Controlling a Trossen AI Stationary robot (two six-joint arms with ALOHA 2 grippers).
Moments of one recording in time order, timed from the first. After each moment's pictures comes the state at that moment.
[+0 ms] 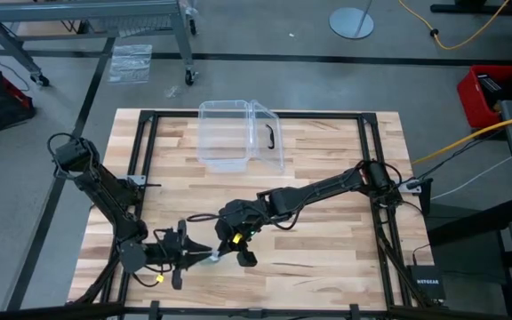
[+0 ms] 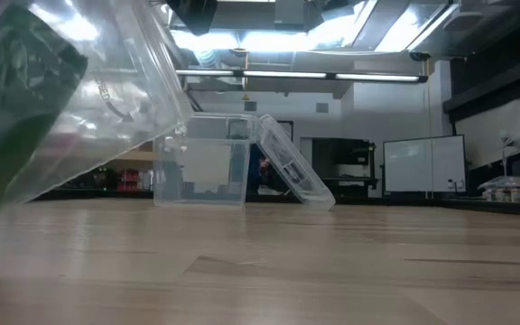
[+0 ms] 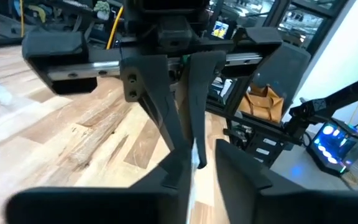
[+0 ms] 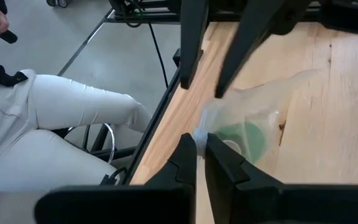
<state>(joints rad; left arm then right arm) -0.95 1.44 0.61 0.69 -1.04 -0.50 0.26 2.11 1.80 -0.30 -0.38 0.15</state>
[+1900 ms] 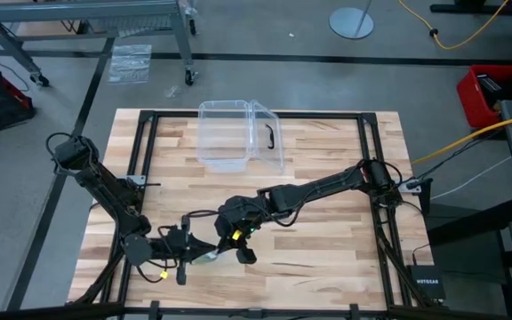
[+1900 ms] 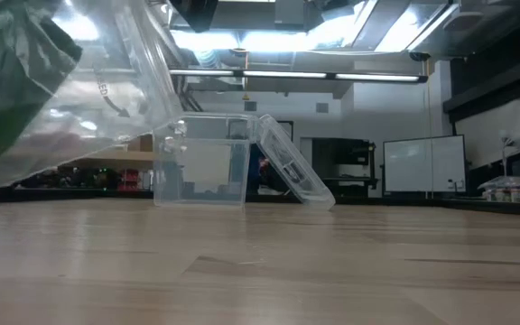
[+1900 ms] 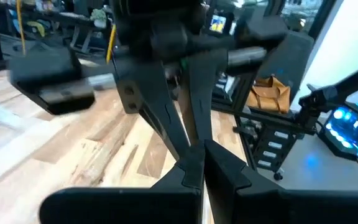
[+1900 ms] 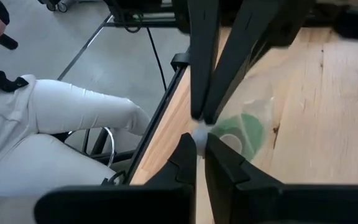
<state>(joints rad) -0.89 1.40 0.61 0.68 -0.97 -0.37 0.25 2.11 1.81 -0.32 -0.39 0.15</state>
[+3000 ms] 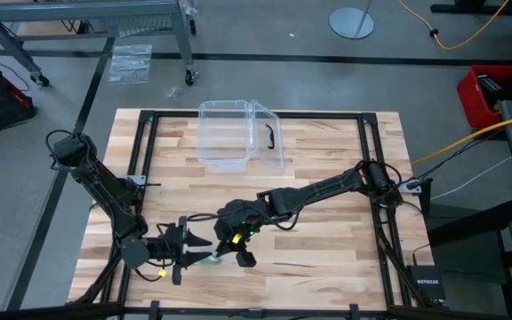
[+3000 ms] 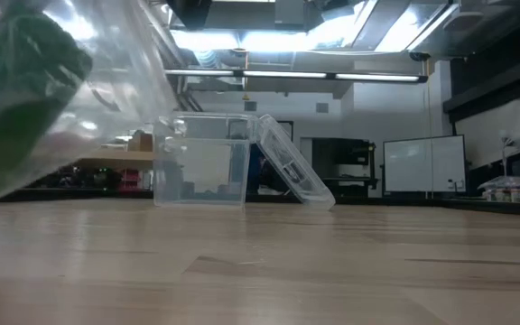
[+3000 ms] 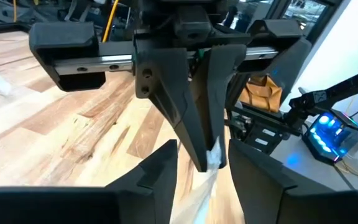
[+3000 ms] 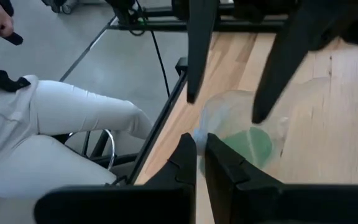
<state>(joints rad) -0.92 1.37 0.61 0.54 -0.97 -0.57 0.26 2.11 1.80 -0.26 -0.38 0.15</state>
